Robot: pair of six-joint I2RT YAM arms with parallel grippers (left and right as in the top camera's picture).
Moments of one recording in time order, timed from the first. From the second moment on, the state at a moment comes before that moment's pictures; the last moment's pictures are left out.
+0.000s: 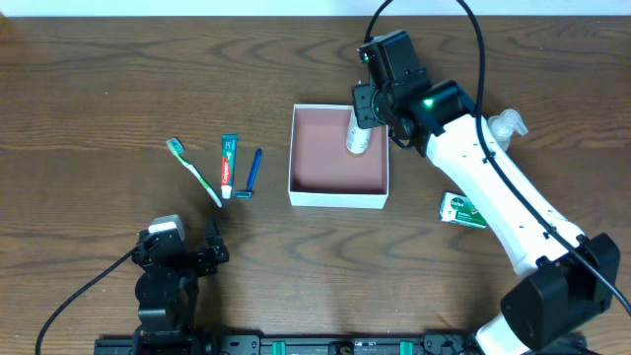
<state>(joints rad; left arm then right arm) 0.01 0.01 0.14 -0.50 -0.09 -0.17 0.49 1.75 1.60 -0.77 0.14 0.24</state>
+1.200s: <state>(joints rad) 0.01 0.01 0.14 -0.50 -0.09 -0.17 -0.07 1.80 1.62 -1.03 0.19 0.25</state>
